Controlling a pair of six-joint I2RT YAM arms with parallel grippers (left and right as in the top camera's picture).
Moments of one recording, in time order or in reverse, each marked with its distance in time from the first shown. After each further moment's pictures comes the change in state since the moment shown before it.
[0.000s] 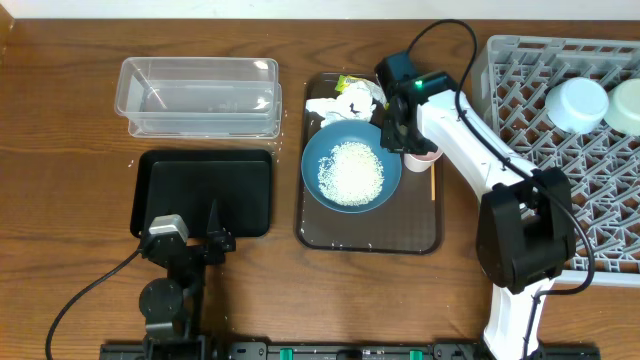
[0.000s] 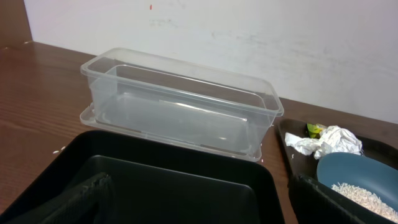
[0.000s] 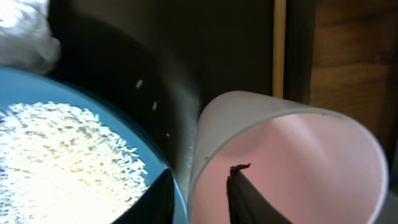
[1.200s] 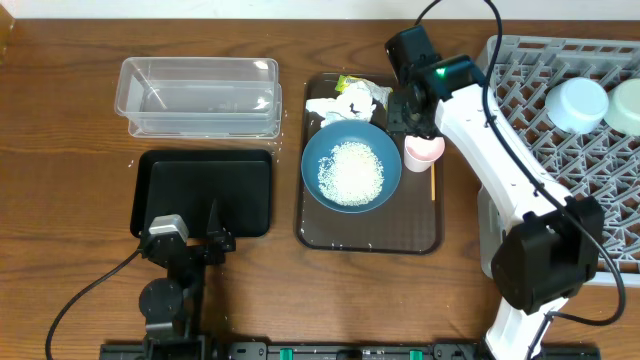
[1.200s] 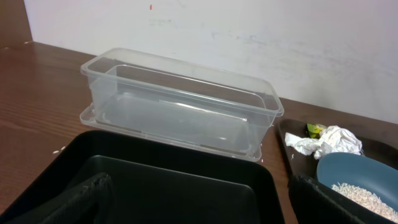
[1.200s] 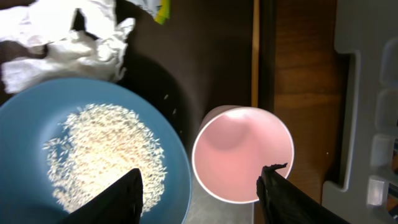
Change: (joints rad) left arm 0.000 0.000 0.000 0.000 0.000 0.000; right arm -0.001 -0.109 0.113 -0.079 0.009 -0.064
